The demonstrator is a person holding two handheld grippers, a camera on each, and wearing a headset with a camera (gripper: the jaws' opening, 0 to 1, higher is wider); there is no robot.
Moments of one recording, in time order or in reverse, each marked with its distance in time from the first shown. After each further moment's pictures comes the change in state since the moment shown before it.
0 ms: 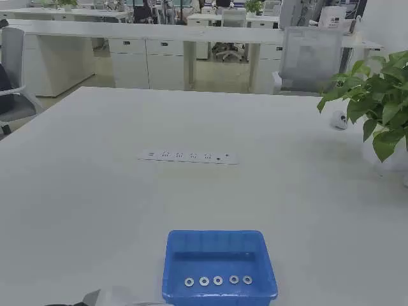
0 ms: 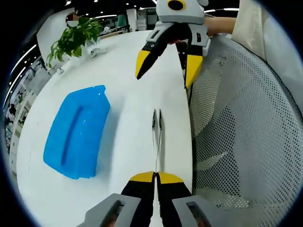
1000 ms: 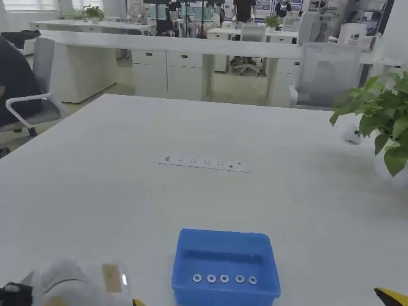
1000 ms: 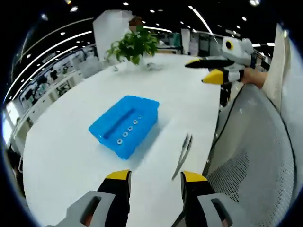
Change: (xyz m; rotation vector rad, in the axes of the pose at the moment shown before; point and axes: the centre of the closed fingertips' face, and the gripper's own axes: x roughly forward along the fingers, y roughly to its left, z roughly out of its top) left arm -0.087 0.023 0.003 -0.483 -0.359 0.377; right arm -0.075 -0.060 0.031 0.112 -0.300 -0.543
